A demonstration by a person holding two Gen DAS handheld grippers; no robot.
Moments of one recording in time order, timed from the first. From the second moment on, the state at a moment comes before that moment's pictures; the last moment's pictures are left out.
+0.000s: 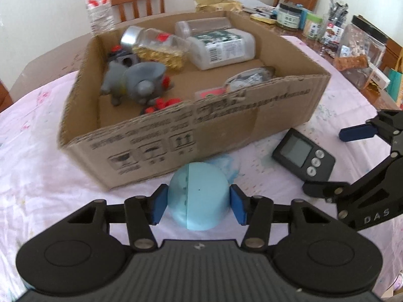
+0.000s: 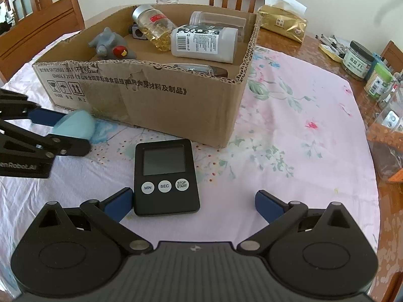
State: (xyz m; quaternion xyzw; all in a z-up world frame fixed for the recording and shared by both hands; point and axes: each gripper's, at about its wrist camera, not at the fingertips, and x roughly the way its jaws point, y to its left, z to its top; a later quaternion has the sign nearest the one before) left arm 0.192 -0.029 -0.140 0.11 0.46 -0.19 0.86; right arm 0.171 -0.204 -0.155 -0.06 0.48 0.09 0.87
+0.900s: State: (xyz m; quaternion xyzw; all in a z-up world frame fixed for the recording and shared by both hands) left arm 0.187 0.001 -0.141 0.08 0.47 -0.16 0.87; right arm 0.180 -0.180 -0.143 -0.08 0.47 0.12 0.87
